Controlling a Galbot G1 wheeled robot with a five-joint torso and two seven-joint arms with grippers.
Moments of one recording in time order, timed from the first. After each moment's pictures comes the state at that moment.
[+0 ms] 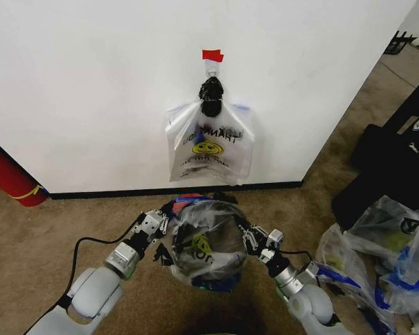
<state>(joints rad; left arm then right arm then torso) 1.32 -0.92 -0.29 -2.00 -0.14 -0.03 0.03 -1.34 1.30 0.32 1.69 0.69 0.29 -0.55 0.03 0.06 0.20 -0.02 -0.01</state>
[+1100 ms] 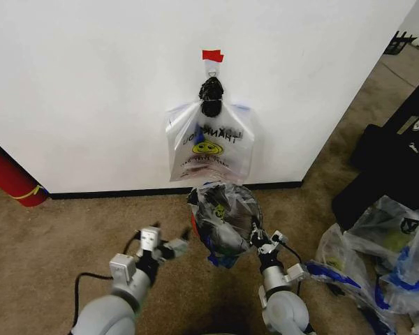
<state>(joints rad) 1.51 -1.02 -0.22 -2.36 -0.72 0.41 -0.29 -1.37 1.38 0.25 1.75 0.85 0.24 0.04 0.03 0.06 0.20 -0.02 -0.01</state>
